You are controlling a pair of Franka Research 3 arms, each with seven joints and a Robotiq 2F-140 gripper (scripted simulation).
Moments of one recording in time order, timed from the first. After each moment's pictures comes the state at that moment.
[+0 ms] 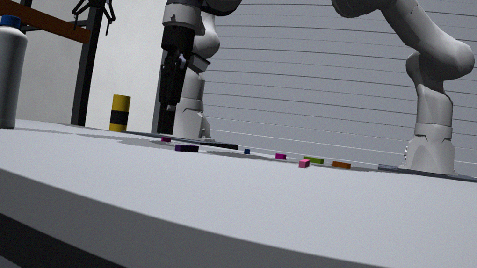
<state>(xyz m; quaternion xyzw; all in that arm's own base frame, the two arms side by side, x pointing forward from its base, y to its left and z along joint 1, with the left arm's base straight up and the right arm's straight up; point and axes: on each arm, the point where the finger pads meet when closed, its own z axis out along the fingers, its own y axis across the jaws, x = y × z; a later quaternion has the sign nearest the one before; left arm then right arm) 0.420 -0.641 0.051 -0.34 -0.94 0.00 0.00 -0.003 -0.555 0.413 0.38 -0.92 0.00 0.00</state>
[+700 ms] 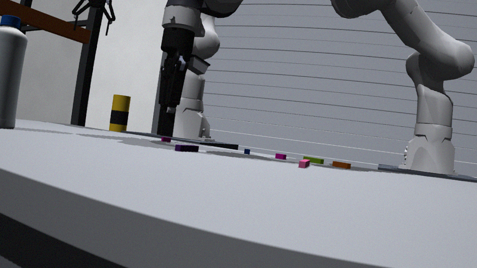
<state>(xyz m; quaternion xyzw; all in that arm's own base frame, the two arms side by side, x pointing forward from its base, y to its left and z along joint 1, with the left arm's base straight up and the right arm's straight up) 0.420 -0.641 0.046 -0.34 -0.94 0.00 0.00 -0.003 -0.555 0.413 0.38 -0.92 0.00 0.00</state>
